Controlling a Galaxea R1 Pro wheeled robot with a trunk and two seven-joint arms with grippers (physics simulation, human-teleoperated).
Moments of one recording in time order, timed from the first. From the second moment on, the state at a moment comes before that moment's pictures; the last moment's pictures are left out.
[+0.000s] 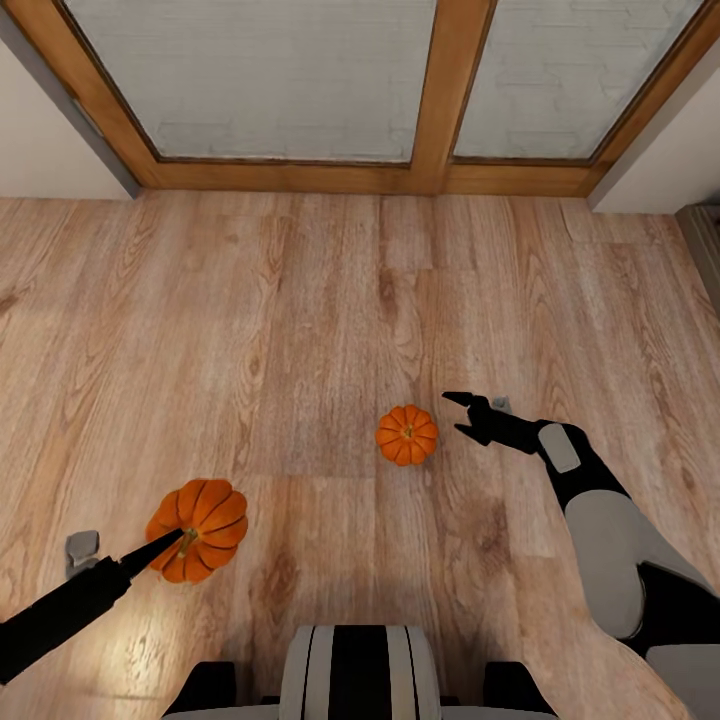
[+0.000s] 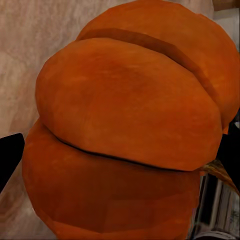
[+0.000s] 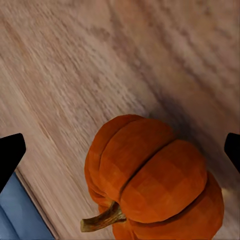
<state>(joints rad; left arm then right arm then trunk) -0.13 0.10 0.63 -1.59 0.36 0.93 -1.11 -1.05 -0.09 -0.38 -0.55 -0.56 0.83 0.44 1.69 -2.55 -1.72</state>
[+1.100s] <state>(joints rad) -0.13 0.11 0.62 -1.60 0.38 0.97 -1.13 -1.04 -0.13 -0.12 -0.53 -0.55 0.65 0.58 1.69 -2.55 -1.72</state>
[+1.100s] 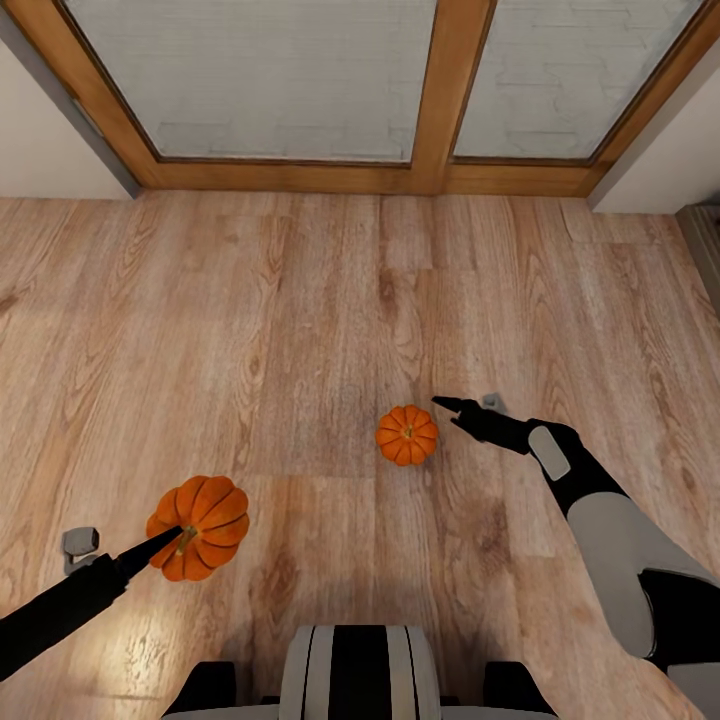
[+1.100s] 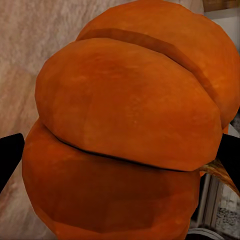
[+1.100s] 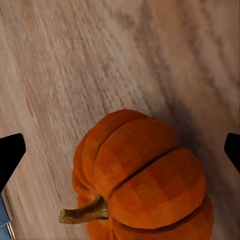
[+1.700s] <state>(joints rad) -0.13 0.10 0.62 -1.60 0.39 0.97 -1.12 -1.01 -0.15 0.00 -0.52 -0.45 0.56 0.75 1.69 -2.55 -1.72</state>
